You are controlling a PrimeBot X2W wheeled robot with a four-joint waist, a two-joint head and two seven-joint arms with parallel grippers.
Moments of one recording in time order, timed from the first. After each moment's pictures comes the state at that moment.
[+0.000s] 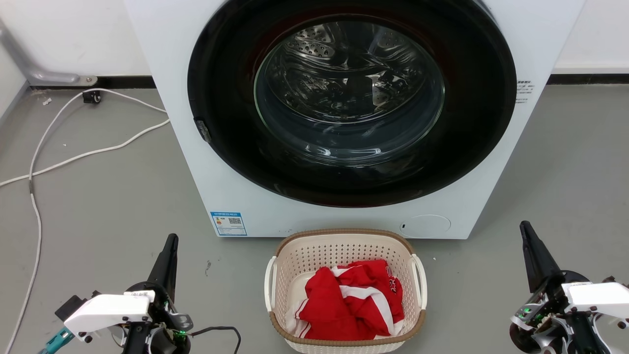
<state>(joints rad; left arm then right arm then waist) -0.10 0.08 0.07 0.24 -1.65 -0.13 0.08 -0.10 -0.08 -0.08 0.24 1.64 0.13 0.08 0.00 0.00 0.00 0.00</state>
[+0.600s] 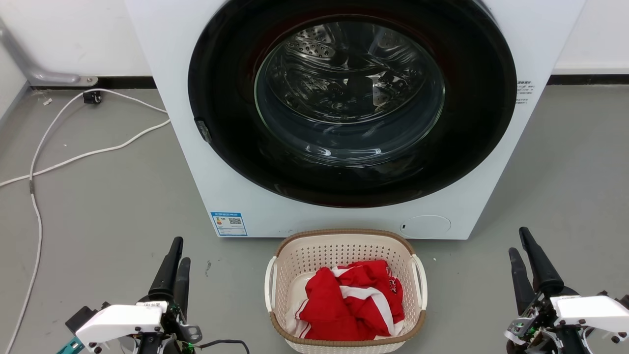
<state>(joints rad) -0.07 0.07 0.04 0.26 -1.63 -0.13 0.05 -0.06 -0.07 -0.06 0.26 1.61 0.13 0.05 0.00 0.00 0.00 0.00</state>
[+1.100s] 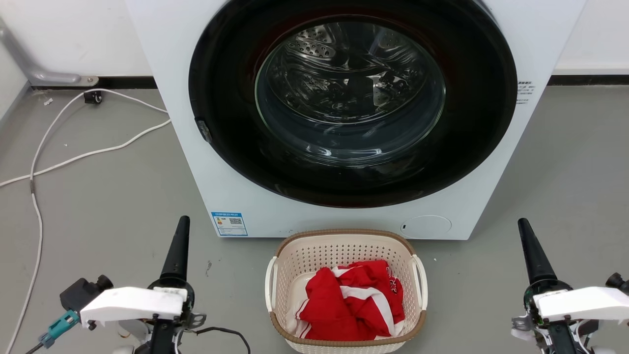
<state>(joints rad) -0.09 0.07 0.02 0.18 -1.33 -0.13 -0.01 -0.06 -0.06 -0.06 0.20 1.26 0.13 -0.01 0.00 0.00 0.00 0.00</state>
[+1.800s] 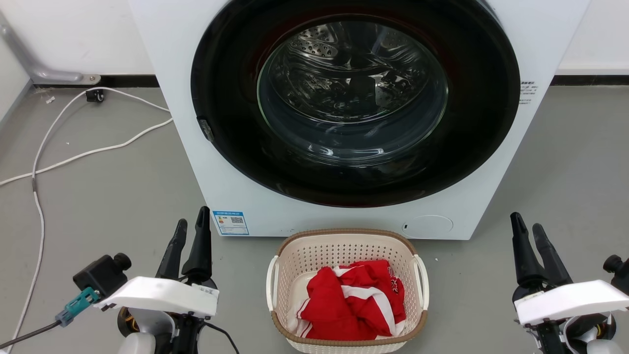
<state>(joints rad) -0.11 0.07 -0.03 0.14 -0.84 -0.13 -0.09 -0.04 -0.06 -0.06 0.11 0.75 0.13 -0.04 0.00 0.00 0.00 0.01</state>
